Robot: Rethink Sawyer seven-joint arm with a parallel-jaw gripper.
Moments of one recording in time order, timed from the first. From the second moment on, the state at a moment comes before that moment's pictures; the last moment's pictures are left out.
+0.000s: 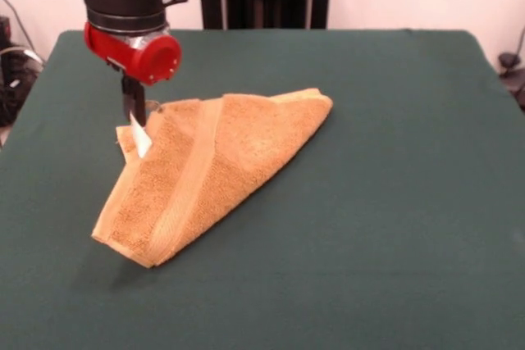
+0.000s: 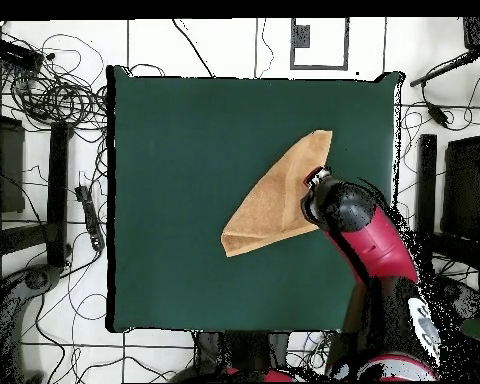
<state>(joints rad) -0.27 -0.50 -0.23 1.64 0.55 0.32 1.63</state>
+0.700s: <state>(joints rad) -0.16 -0.49 -0.23 1.63 0.46 0.32 1.63</state>
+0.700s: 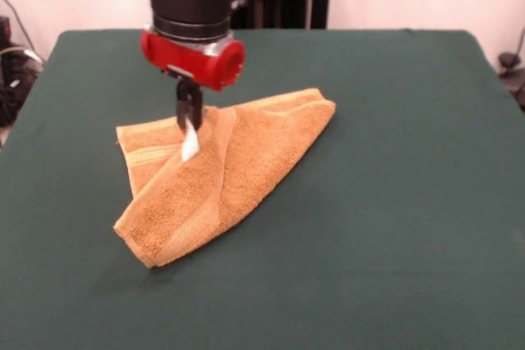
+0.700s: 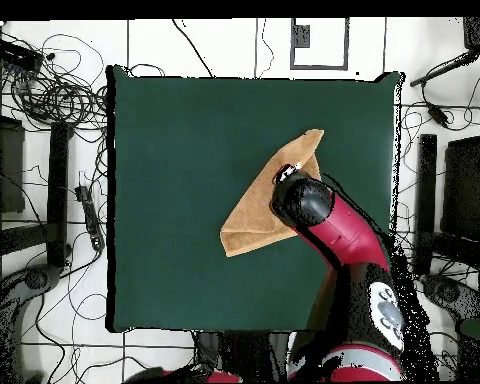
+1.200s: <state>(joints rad) -0.05 -0.43 -0.30 1.50 0.42 0.36 1.64</state>
